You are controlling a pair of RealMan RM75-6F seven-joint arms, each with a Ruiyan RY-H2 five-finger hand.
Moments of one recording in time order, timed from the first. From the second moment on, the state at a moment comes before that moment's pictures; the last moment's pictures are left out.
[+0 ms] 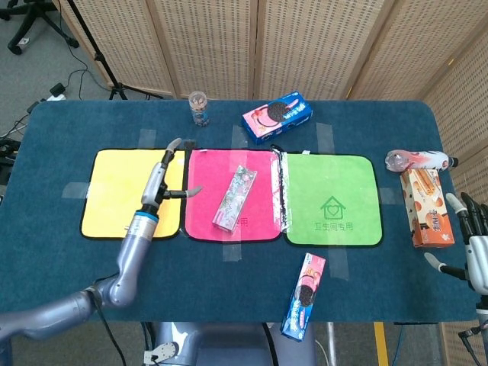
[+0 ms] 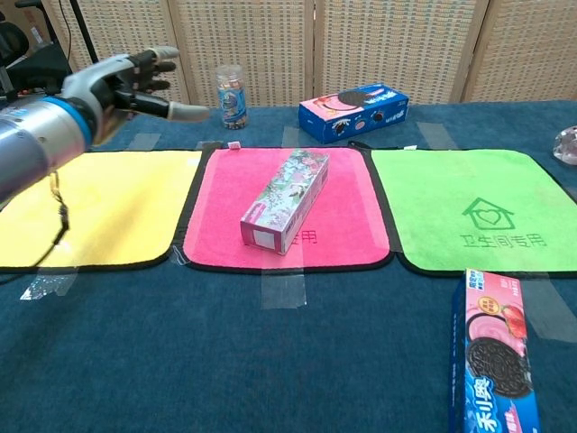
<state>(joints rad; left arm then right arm) -0.67 -1.68 -0.48 -1.38 1.05 0.95 -0.38 0.10 -1.06 0.14 -1.57 -1.47 1.51 0.19</state>
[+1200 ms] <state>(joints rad) -0.19 -1.12 -0.18 -1.66 1.23 1.42 -0.03 0.44 -1.03 0.13 -1.72 -1.71 1.13 0.10</state>
